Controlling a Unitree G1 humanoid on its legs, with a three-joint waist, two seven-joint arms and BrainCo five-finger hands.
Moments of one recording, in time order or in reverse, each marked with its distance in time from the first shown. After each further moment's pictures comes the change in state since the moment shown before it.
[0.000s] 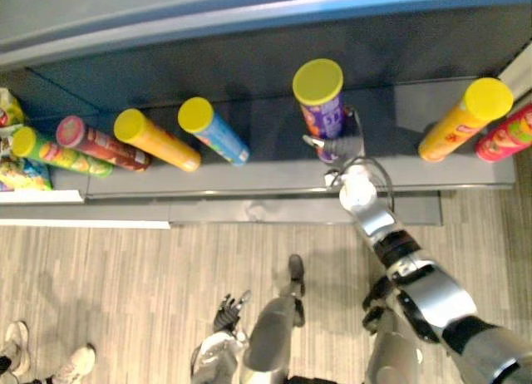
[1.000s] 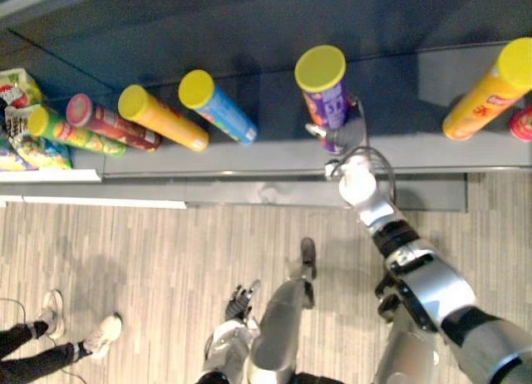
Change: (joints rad) left arm -0.073 -0.030 -0.059 0.037 -0.100 -0.004 0.027; right arm -0.086 0.001 -0.009 0.056 0.000 0.008 -0.046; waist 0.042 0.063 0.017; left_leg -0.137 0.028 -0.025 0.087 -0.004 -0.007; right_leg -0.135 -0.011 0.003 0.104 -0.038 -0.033
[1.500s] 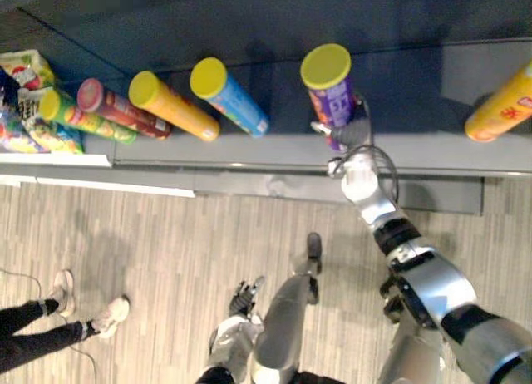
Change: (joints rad) left arm -0.021 -0.009 -0.020 0.001 -0.005 -0.009 0.013; right arm -0.012 -0.001 -0.057 0.081 -0.026 0.023 -0.048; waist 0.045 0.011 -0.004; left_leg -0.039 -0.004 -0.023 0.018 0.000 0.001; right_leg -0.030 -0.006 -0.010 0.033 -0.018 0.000
